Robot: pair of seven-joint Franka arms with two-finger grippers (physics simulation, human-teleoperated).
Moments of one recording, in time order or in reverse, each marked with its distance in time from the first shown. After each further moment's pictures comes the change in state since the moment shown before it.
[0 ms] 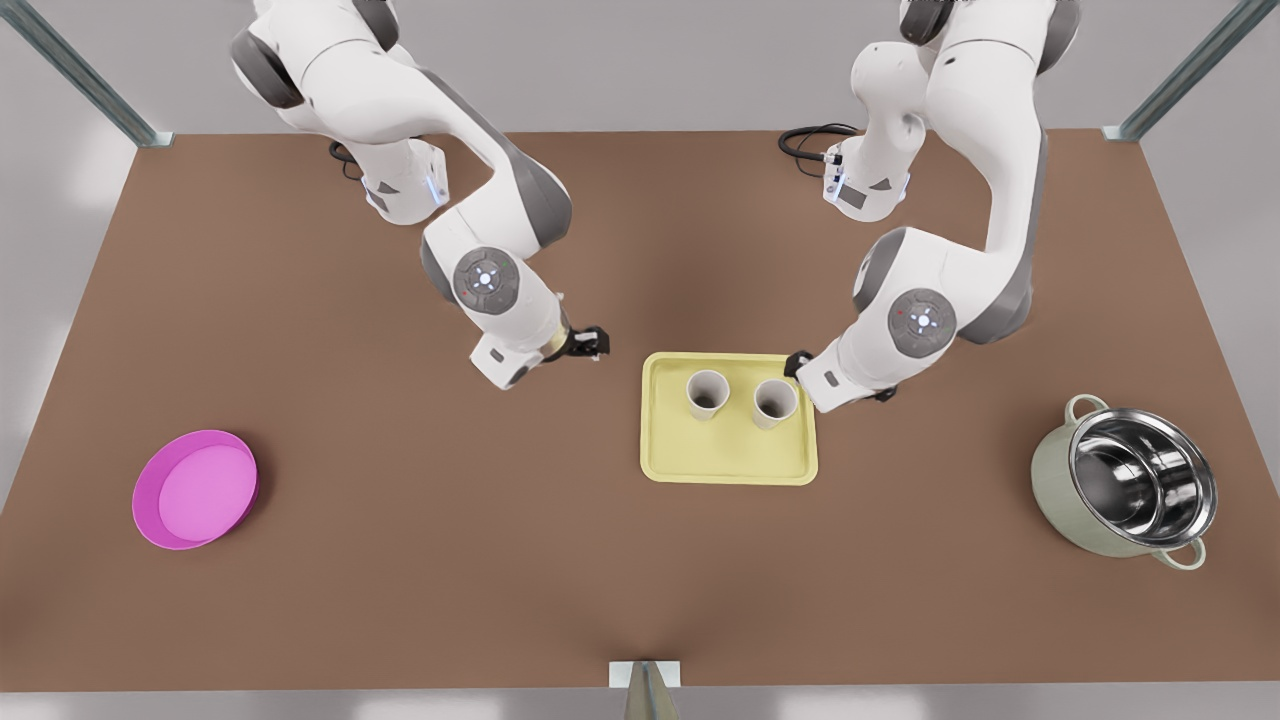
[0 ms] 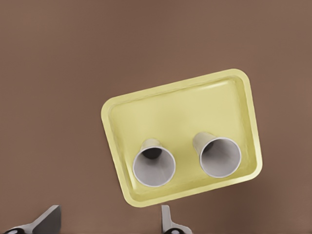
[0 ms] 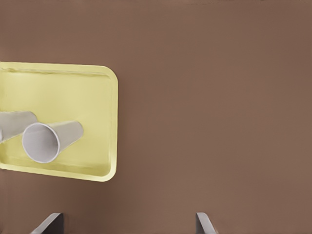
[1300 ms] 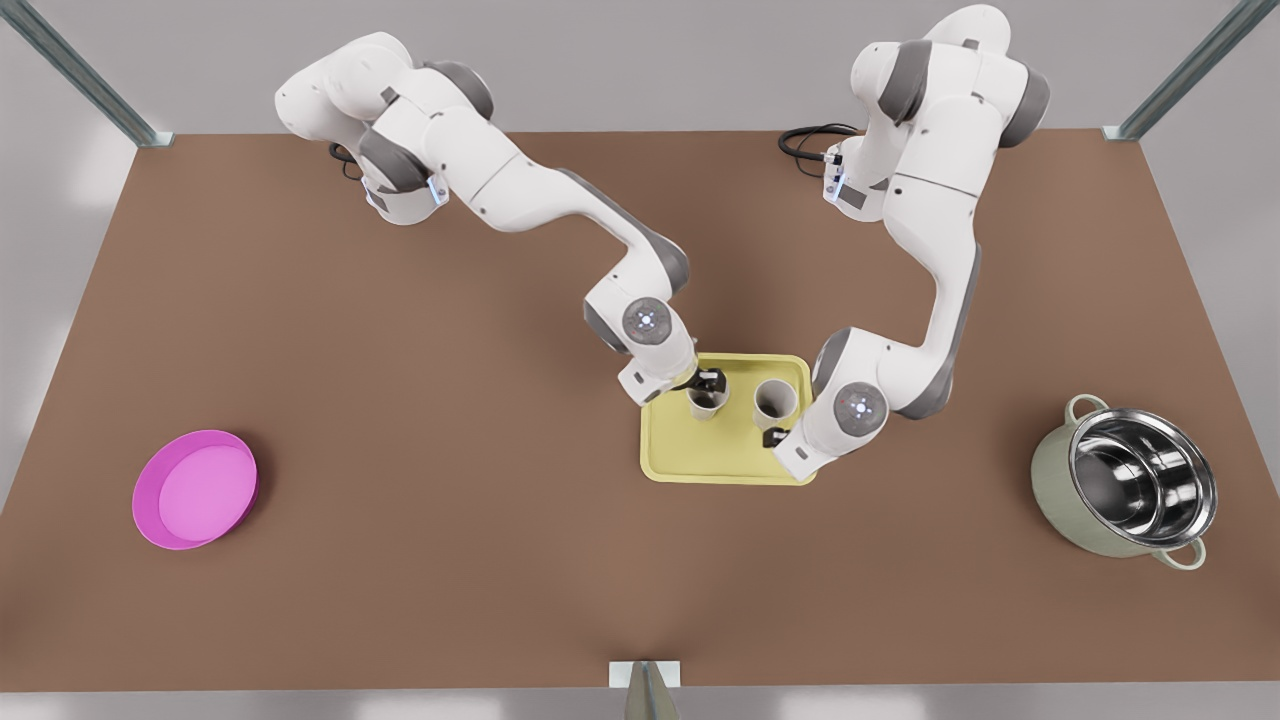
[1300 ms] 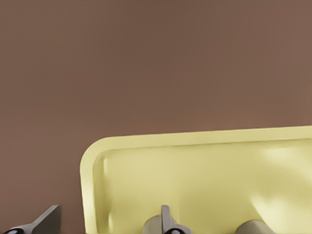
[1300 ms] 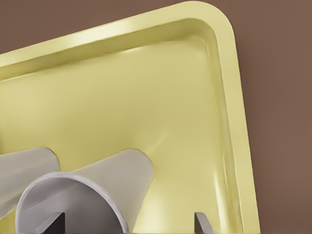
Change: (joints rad) left arm 0.011 0.276 0.009 -0.092 0.053 0.418 -0.165; right arm 0.317 0.457 -0.092 0.154 -0.013 0.462 0.352
